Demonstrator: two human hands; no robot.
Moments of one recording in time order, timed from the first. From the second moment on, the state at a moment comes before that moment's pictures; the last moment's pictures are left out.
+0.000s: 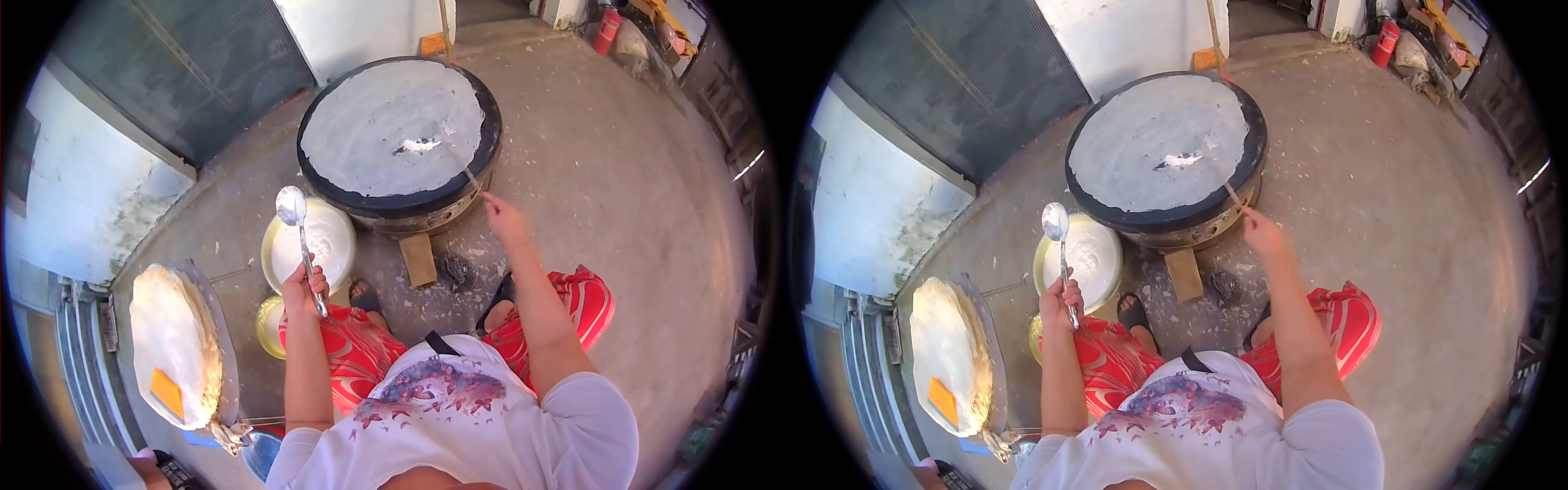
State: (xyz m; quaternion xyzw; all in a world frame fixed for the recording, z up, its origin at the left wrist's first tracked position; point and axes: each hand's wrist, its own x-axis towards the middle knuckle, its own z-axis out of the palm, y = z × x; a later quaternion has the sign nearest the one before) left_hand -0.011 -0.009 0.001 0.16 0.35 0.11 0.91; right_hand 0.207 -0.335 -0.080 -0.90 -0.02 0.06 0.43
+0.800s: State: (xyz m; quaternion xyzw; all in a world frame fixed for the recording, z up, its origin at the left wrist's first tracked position) left_hand -0.028 0.002 0.000 0.12 0.33 0.13 0.93; right_hand 0.151 -0.265 -0.089 -0.96 -0.08 0.14 0.24
